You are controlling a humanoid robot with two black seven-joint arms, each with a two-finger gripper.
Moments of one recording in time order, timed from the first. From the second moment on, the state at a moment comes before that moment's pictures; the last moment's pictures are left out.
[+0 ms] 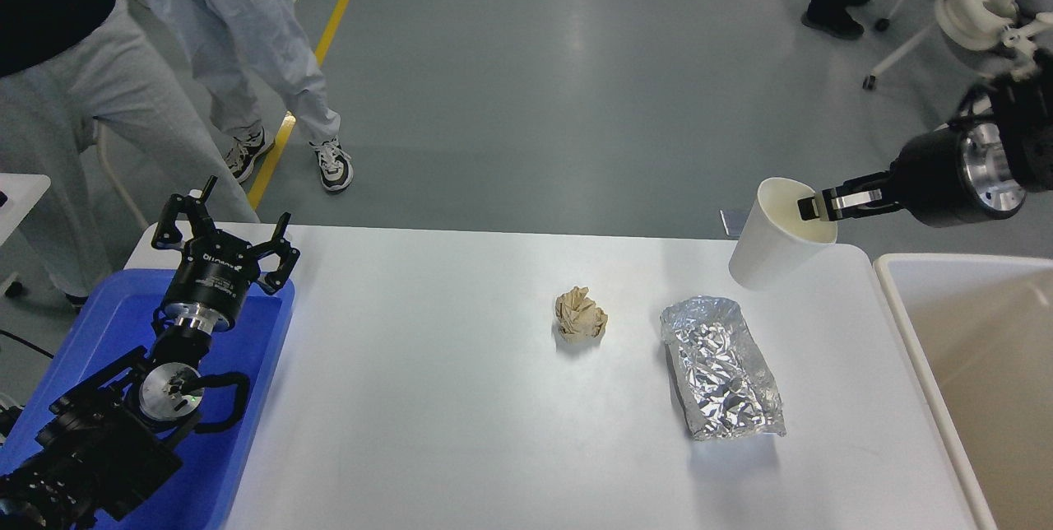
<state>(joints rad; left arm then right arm) -0.58 0.34 -0.75 -0.45 -0.16 -0.64 -0.52 1.87 -0.99 -0.63 1.47 -1.02 0.39 0.13</state>
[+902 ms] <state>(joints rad) -0.58 0.34 -0.75 -0.45 -0.16 -0.64 -0.52 1.14 -1.19 -0.25 1.00 -0.54 0.15 0.16</state>
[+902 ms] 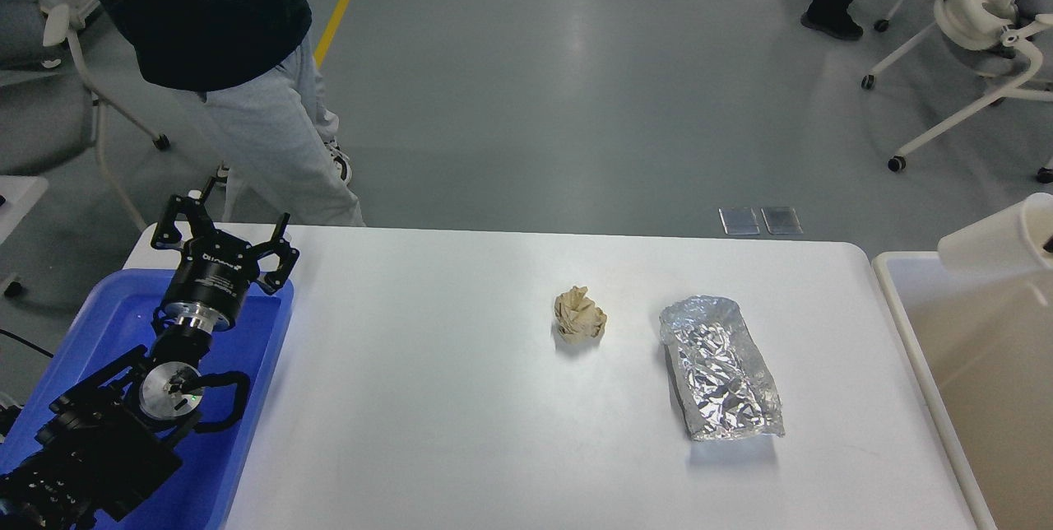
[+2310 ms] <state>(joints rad) -0.58 0.34 -0.75 -0.45 -0.16 -0.64 -0.52 0.54 -0.48 0.16 -0.01 -0.09 0.04 0.16</state>
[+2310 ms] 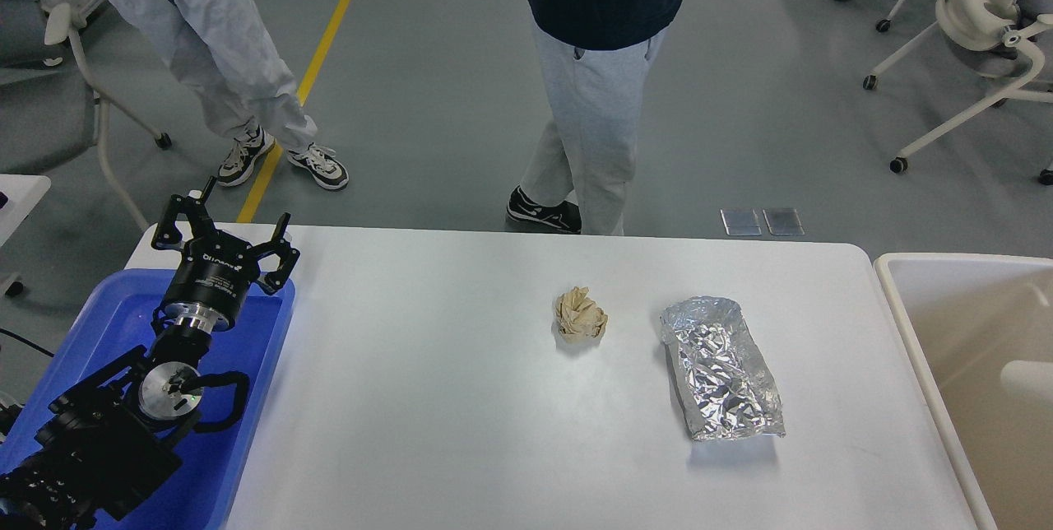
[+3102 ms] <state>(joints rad) -0.58 0.34 -0.75 -0.45 -0.17 -0.64 -0.53 0.54 -0.45 0.17 -0.03 -0.07 -0.07 0.16</state>
